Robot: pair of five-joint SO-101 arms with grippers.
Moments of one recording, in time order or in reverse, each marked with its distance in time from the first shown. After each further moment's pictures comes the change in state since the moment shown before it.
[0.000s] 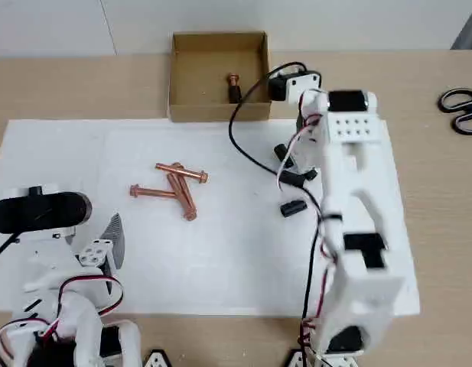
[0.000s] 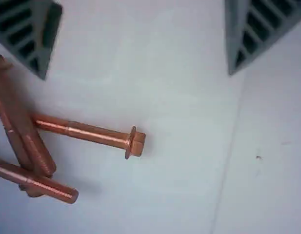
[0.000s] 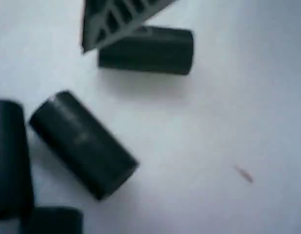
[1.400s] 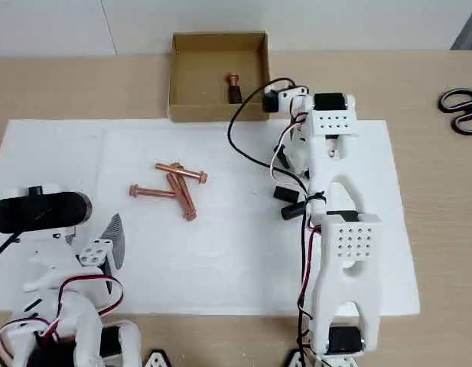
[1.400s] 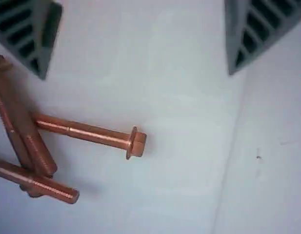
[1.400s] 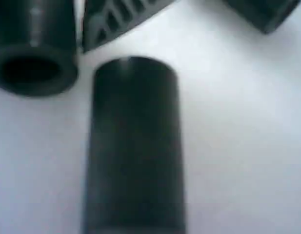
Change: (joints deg) left arm 0.0 0.0 0.0 0.0 0.0; right arm -1.1 23.6 -15.6 -1.7 2.5
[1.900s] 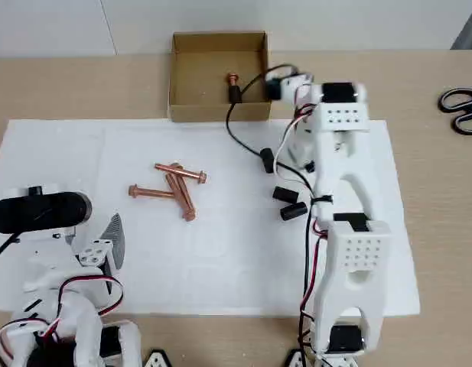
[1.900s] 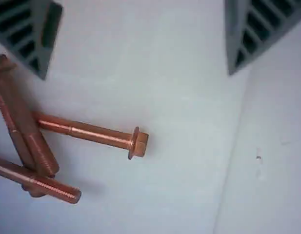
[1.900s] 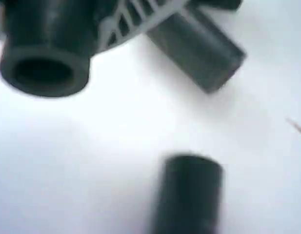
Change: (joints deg) left arm 0.0 0.0 0.0 0.0 0.0; right arm 1.9 -11.0 1.0 4.9 -1.5
